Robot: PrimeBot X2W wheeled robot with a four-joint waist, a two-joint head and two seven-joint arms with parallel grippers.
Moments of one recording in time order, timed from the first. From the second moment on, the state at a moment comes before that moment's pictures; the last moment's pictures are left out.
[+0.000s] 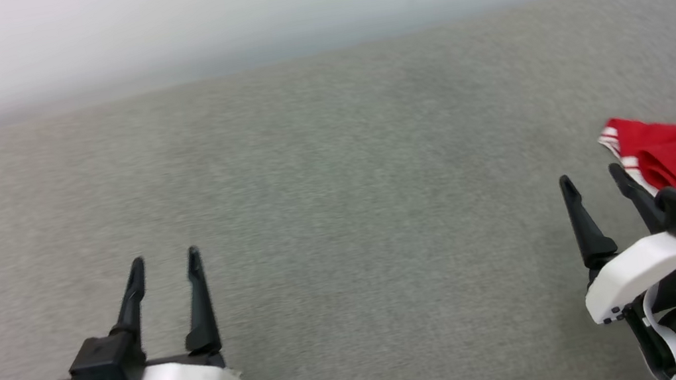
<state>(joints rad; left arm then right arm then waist) -0.10 0.24 -0.24 0.04 -0.38 0.16 -0.25 -0.22 -0.07 -0.04 0.28 0.09 0.13 -0.06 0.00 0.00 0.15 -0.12</state>
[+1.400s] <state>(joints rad) 0.02 0.25 -0.21 0.12 -0.36 0.13 -0.26 0.10 -0.05 -0.01 -0.19 0.13 0.13 0.08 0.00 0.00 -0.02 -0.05</state>
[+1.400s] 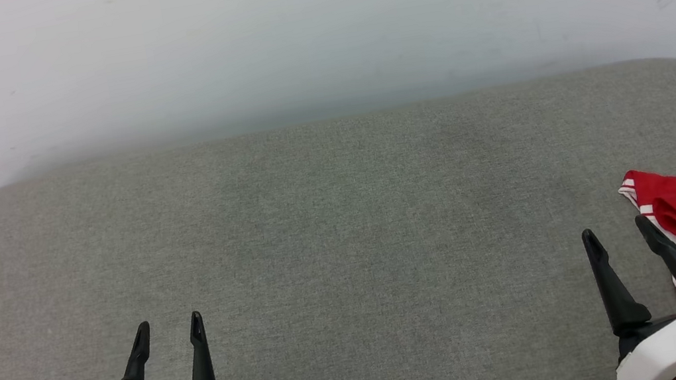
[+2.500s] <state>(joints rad) 0.01 0.19 -0.12 0.18 -0.72 0.06 -0.15 0.08 -0.07 -0.01 -0.05 0.58 0.13 0.07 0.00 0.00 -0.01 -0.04</state>
